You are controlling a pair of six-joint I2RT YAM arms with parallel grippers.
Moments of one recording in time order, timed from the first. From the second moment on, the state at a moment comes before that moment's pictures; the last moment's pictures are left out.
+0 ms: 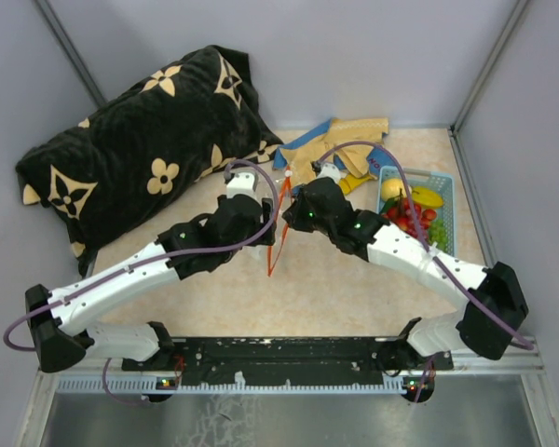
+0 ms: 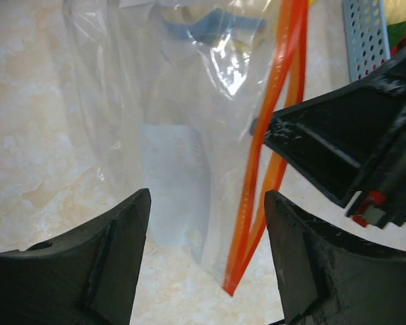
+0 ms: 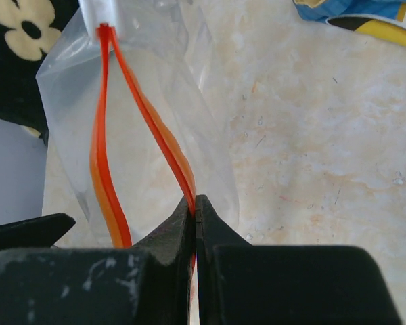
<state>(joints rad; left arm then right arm) -1.01 1.23 1.15 -0.56 -0.55 -0.59 0.82 1.33 1.06 -0.25 0.20 0.80</state>
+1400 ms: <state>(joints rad) -1.12 1.36 1.16 -0.56 -0.92 -0.41 0.84 1.39 1.14 -0.33 0.21 0.83</state>
